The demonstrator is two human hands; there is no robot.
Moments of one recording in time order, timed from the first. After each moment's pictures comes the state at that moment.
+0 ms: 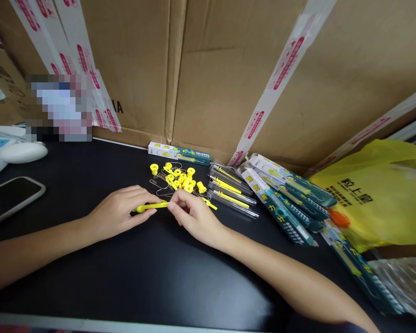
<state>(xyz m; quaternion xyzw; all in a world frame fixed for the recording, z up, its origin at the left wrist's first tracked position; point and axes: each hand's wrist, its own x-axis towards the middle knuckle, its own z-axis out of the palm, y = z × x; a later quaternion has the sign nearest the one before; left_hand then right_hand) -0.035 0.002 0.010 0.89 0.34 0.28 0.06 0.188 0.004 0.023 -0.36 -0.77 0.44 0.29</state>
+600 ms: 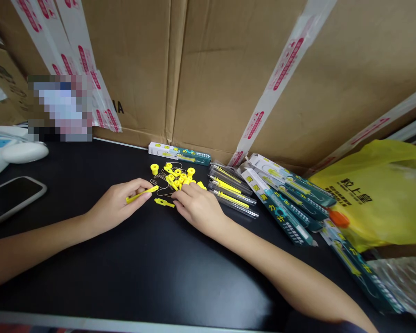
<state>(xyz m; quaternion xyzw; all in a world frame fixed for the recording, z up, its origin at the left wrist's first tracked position) -0.036 0.007 0.014 0.80 0.45 0.35 0.20 0.200 0.025 0.017 -0.33 -0.92 -0.07 0.18</state>
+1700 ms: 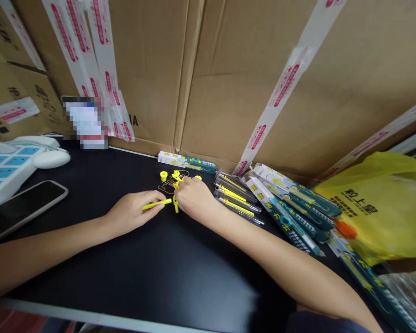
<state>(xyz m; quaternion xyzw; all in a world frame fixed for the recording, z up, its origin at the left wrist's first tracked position) -0.038 0.004 0.007 0.85 0.43 0.29 0.12 0.154 0.045 0.054 -0.33 -0.92 -0.19 -0.09</state>
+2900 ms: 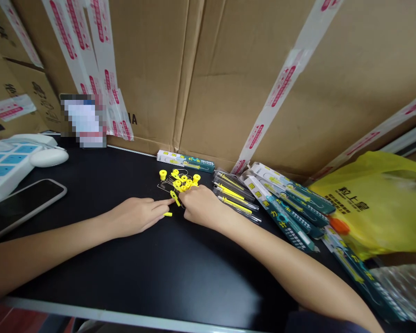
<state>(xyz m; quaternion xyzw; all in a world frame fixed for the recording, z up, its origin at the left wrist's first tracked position) -0.037 0.002 -0.001 0.93 0.31 0.13 -0.12 0.167 0.031 0.057 -0.36 -0.92 -0.10 -0.10</state>
